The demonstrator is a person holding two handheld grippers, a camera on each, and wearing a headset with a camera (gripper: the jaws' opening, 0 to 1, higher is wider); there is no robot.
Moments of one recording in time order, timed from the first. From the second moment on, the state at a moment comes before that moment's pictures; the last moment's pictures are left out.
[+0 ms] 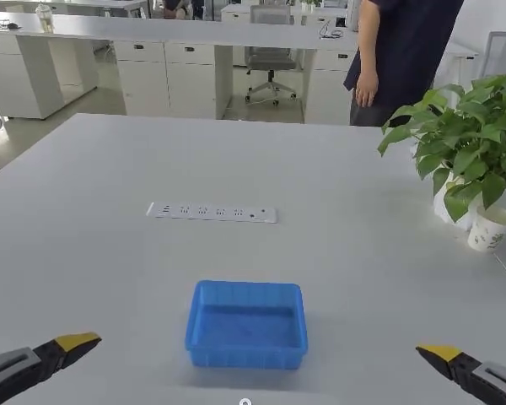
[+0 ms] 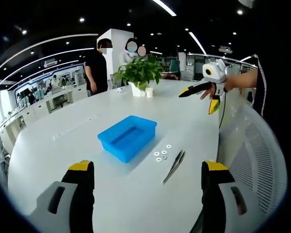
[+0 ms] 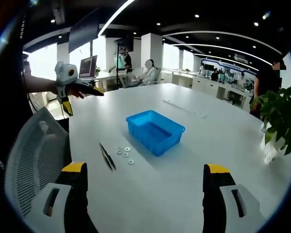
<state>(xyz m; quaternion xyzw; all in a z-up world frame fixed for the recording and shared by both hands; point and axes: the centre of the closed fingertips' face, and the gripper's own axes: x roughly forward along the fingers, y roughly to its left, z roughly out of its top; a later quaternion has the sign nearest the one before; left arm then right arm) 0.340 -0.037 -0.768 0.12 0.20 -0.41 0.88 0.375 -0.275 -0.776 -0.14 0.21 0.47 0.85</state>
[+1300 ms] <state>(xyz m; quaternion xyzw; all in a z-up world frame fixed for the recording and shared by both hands) 0.325 -0.058 -0.824 0.23 0.28 -0.52 0.78 0.357 -0.239 -0.802 -0.23 0.22 0.57 0.75</state>
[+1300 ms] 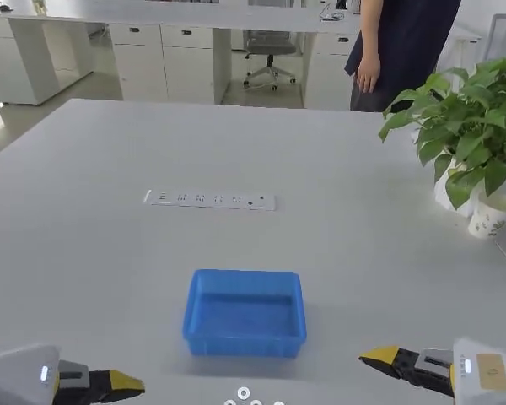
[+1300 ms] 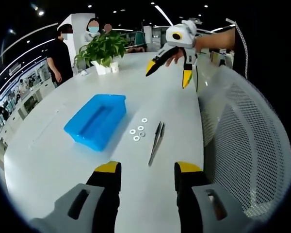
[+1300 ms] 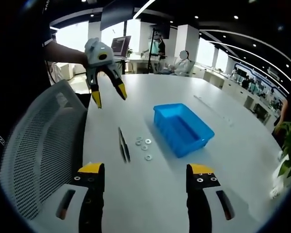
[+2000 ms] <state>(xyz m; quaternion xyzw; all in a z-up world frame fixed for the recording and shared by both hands) 0.335 -0.072 -0.851 0.28 0.29 -0.56 0.72 0.341 -0.200 -0.832 -0.28 0.23 0.63 0.68</state>
